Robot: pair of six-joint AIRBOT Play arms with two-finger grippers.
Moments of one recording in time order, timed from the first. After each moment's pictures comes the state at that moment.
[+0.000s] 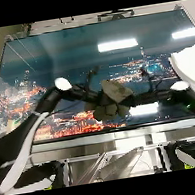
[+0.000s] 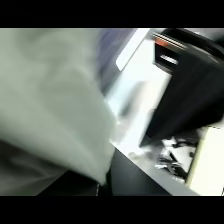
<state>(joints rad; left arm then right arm) -0.52 -1.41 1.21 0.55 -1.21 -1.11 0.08 -1.05 0.62 -0.17 1.26 0.75</state>
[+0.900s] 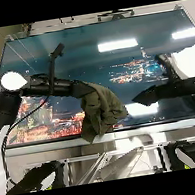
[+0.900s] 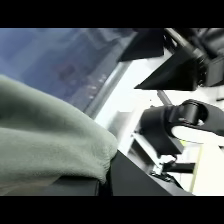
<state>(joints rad) -0.30 -1.16 1.25 0.60 -1.33 -1.17 0.02 -0.84 0.75 -0.75 1.27 1.09</state>
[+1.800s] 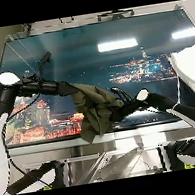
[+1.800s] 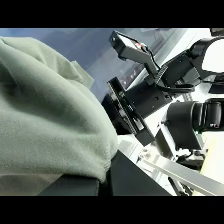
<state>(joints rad) -0.08 -1.29 1.23 0.60 -1.46 -1.06 0.49 -1.37 0.71 -0.54 0.91 0.92</state>
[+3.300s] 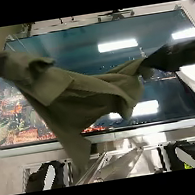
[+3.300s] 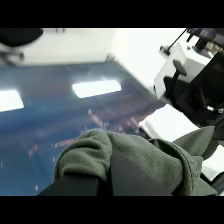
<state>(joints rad) 0.31 -0.76 1.33 0.44 -1.28 -1.12 -0.04 -1.00 1.38 -0.58 1.50 1.16</state>
